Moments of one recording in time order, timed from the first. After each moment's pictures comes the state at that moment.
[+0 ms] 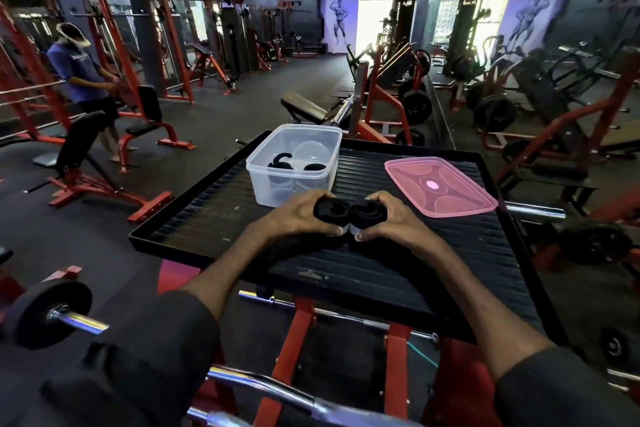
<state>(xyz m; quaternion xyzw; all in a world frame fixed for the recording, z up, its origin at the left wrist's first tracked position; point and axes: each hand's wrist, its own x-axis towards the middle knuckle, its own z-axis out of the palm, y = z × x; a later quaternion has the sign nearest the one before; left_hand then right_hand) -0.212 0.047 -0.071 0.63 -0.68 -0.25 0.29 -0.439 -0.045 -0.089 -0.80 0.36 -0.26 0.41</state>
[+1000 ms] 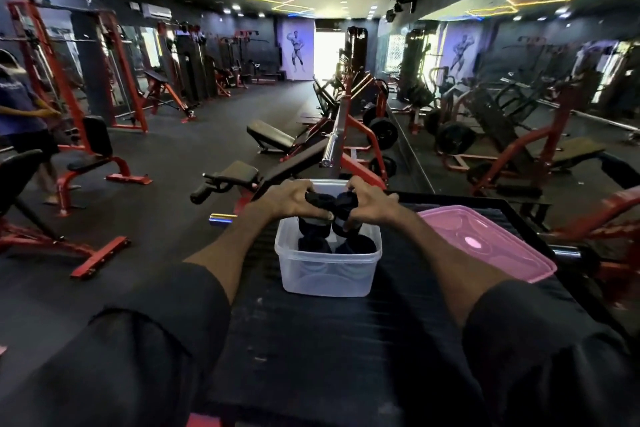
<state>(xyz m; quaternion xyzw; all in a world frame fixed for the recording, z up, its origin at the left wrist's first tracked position) -0.024 -0.116 -0.005 0.68 -0.70 -0.11 0.16 -0.240 -0.155 0.000 -0.86 0.46 -0.14 0.18</state>
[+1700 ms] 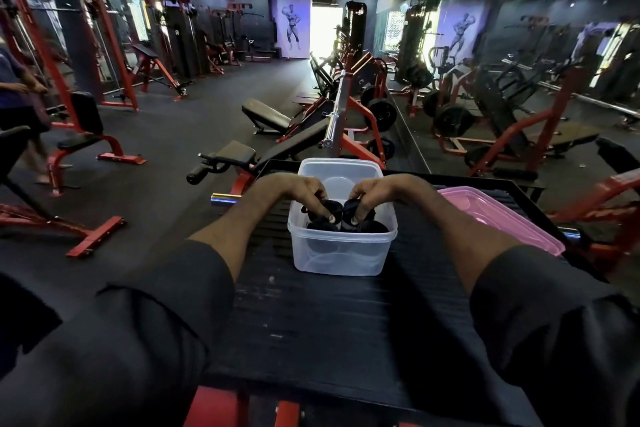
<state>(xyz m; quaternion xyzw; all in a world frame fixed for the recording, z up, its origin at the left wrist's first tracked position) -0.027 -0.119 -0.009 0.63 -0.72 -0.29 -0.01 -0.224 -0.163 0.004 -0.86 0.42 0.10 0.27</state>
